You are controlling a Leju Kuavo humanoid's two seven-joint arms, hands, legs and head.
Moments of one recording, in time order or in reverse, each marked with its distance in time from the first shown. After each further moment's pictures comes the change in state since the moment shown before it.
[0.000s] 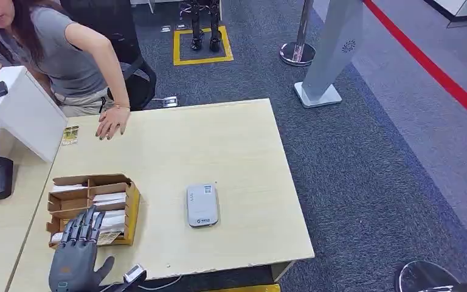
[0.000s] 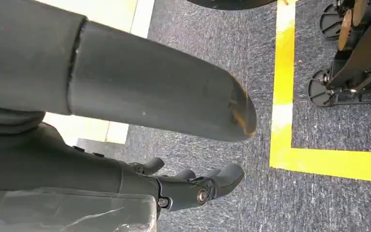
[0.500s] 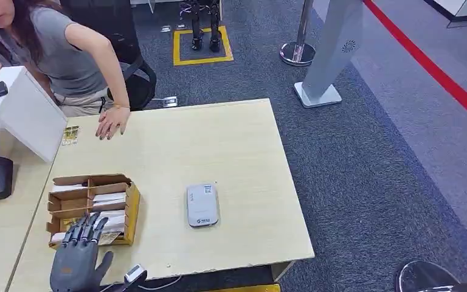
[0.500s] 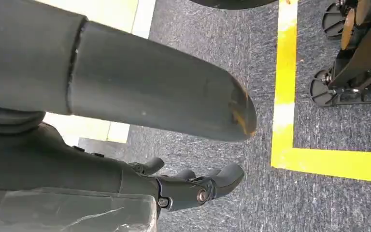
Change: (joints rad) left arm -0.003 -0.005 0.000 0.018 -0.015 0.006 0.010; right arm 0.000 0.000 0.000 0.000 0.006 0.001 0.004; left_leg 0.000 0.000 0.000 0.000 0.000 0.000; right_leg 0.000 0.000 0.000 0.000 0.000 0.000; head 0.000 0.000
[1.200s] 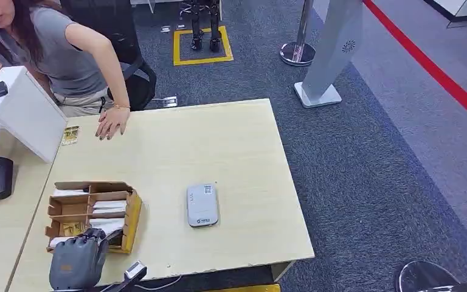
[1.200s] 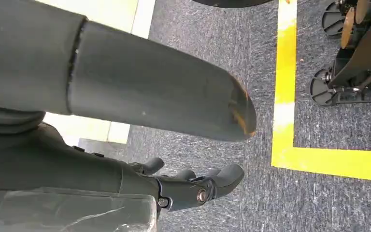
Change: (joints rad) left arm -0.017 -0.003 0.000 0.008 0.003 0.002 0.000; right arm 0.000 0.000 0.000 0.000 -0.005 -0.004 0.002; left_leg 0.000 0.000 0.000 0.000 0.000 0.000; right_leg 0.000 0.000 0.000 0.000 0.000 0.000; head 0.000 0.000
